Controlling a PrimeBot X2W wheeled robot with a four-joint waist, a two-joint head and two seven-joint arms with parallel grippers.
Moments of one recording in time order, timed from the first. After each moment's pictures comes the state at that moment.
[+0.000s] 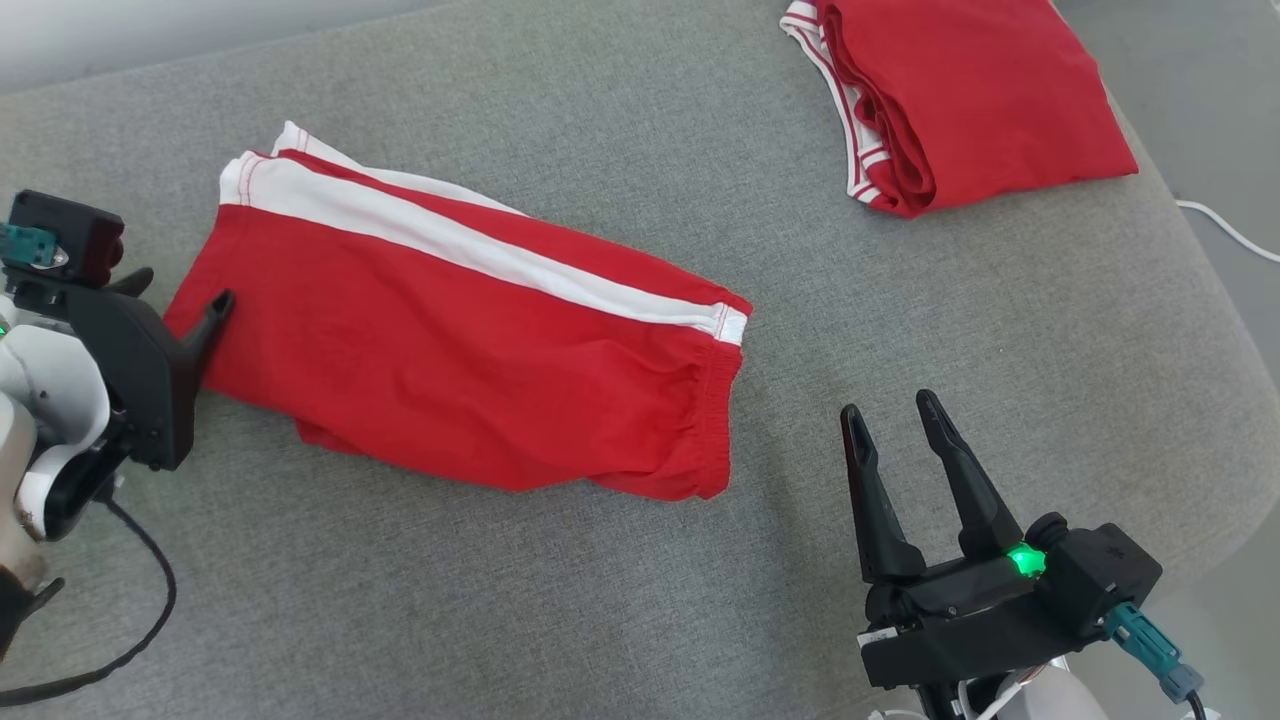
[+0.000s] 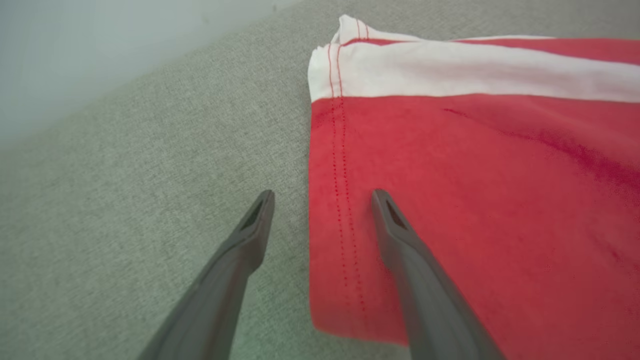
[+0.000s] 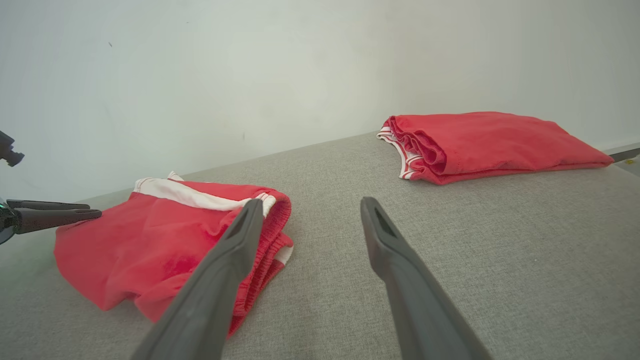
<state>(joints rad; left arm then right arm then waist) -0.90 0.69 -0.70 0.54 -0.79 -0.13 0.32 -0.16 -0.05 0.23 0.07 0.31 0.13 -0.26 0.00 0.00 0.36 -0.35</state>
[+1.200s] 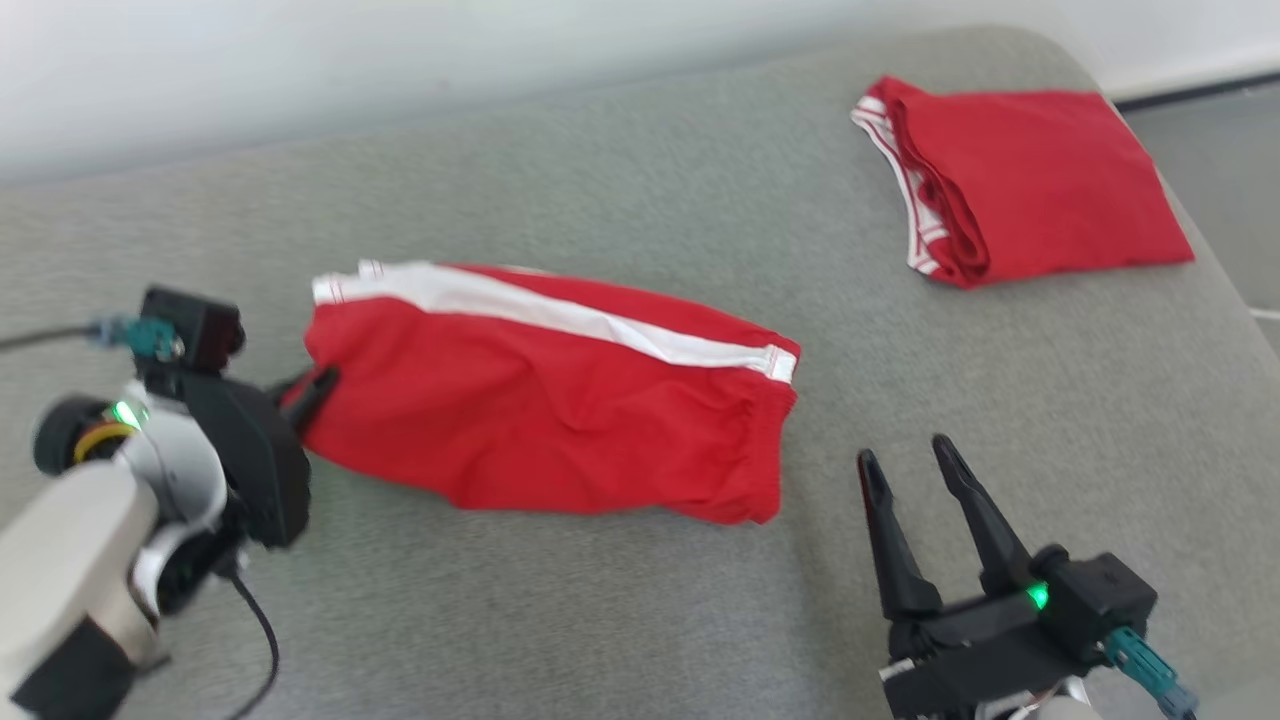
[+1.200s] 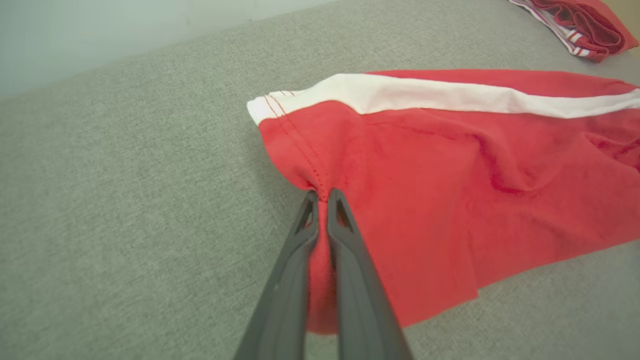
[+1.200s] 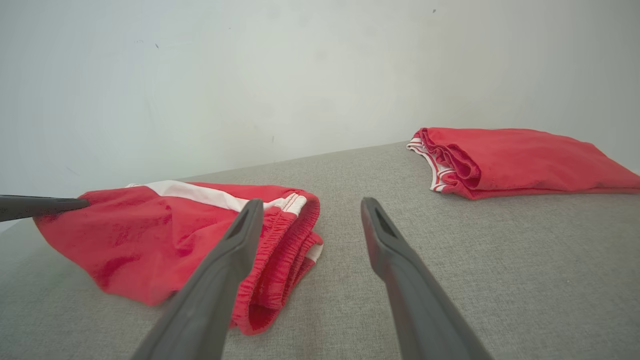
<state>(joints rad) -0.80 0.64 -0.81 0.47 -0.99 -0.13 0.26 -0.12 -0.09 0.21 0.13 0.27 0.13 -0.26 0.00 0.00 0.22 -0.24</state>
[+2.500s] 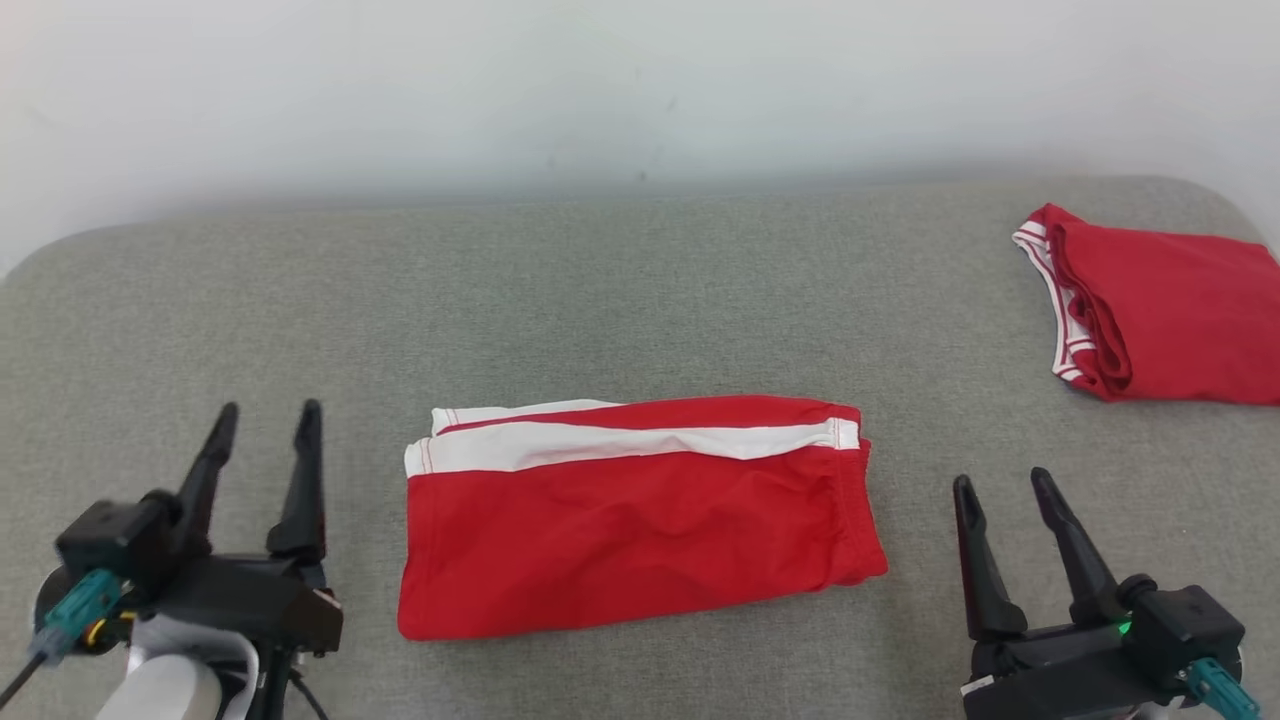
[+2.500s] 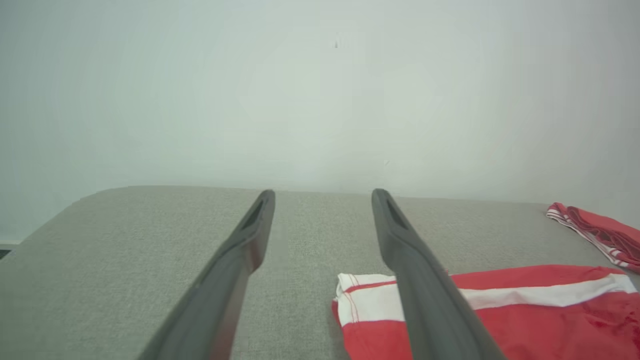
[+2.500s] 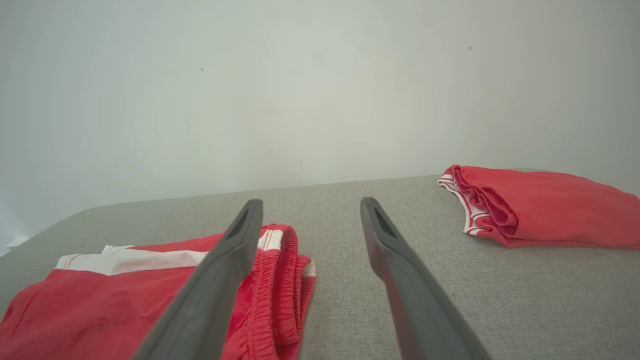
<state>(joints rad) -0.35 0.49 -0.45 0.21 -0.76 0.11 -0.26 -0.05 -0.12 0.09 0.12 0.26 0.13 -0.26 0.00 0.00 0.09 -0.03</state>
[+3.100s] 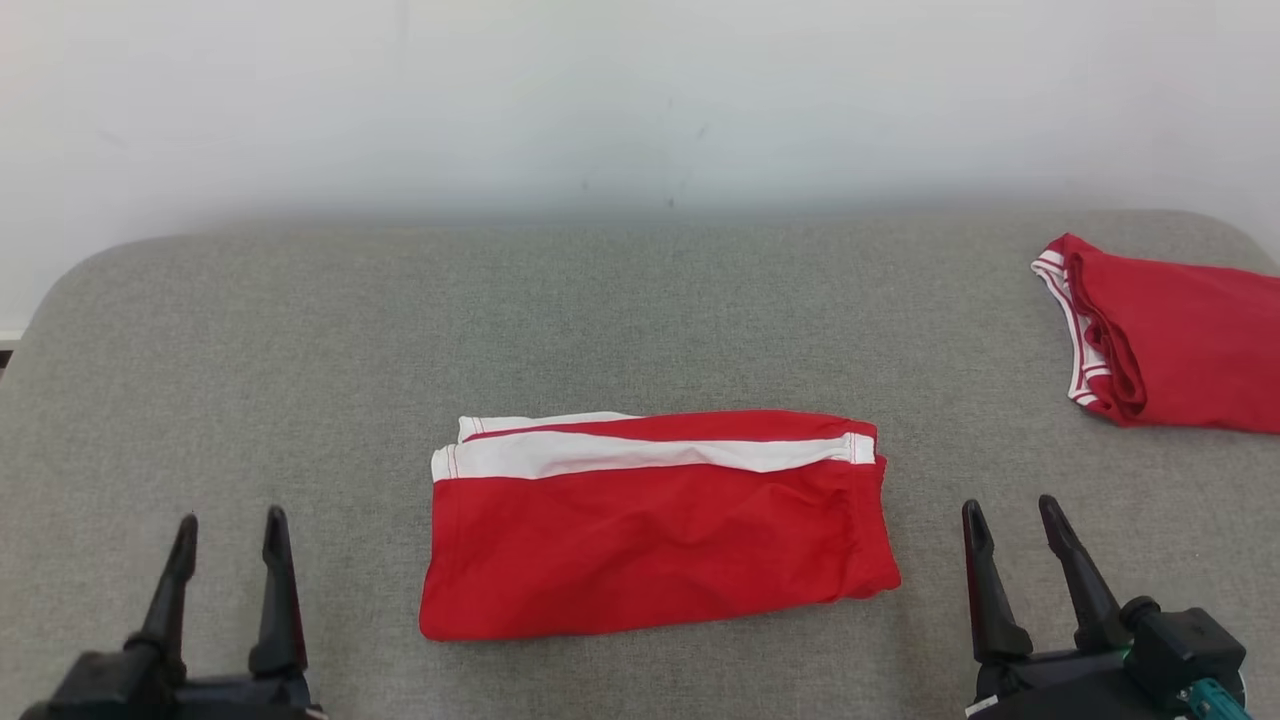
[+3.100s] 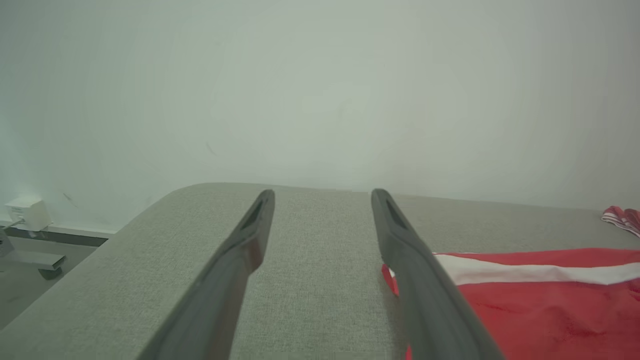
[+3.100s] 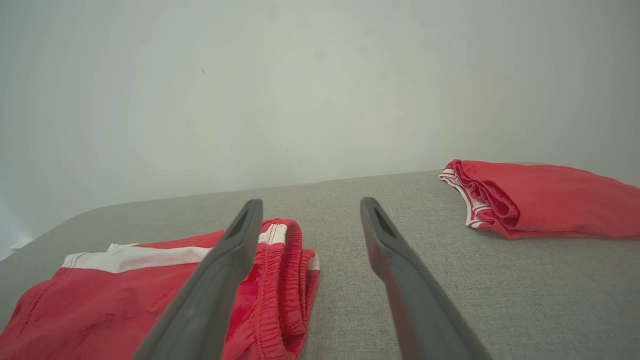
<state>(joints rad) -0.06 0.26 -0.06 0.09 -0.38 0.01 -0.26 -0.02 -0.11 0.06 0.14 0.26 0.13 -0.26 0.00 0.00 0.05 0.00</state>
